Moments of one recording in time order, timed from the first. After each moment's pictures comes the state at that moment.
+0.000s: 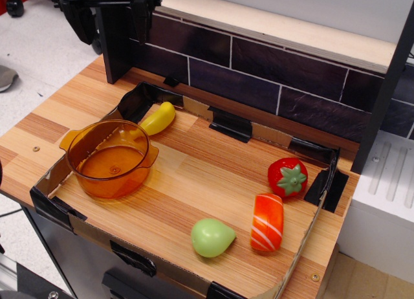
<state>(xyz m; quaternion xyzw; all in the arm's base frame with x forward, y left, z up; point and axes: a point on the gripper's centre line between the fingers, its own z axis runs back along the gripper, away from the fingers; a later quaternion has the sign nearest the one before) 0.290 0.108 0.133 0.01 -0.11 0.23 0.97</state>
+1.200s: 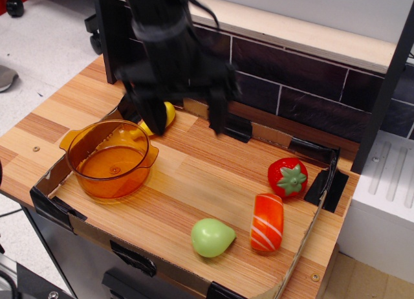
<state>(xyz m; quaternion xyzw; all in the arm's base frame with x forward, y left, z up) 0.246 -0.018 0.085 -0.07 -0.08 0.17 0.98</state>
